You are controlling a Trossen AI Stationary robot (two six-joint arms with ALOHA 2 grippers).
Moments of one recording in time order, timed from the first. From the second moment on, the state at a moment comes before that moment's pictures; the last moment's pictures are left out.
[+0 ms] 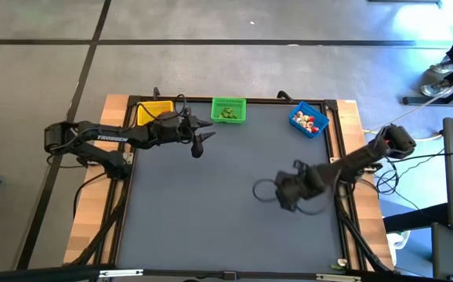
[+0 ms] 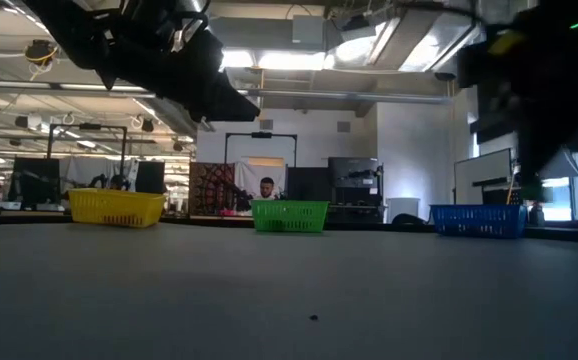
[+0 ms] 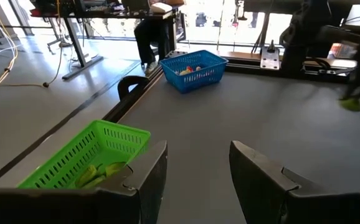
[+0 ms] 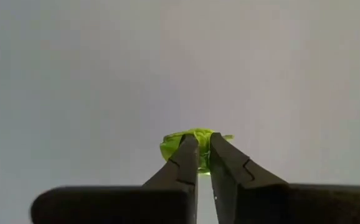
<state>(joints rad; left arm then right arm) 0.33 1.29 0.56 0.45 -0.04 0.05 0.44 1.45 0.95 -0.97 0.23 0.77</state>
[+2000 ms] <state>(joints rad) 0.33 1.32 0.56 0.46 -0.04 0.13 -0.02 1.37 0.96 -0.65 -0.21 0.32</state>
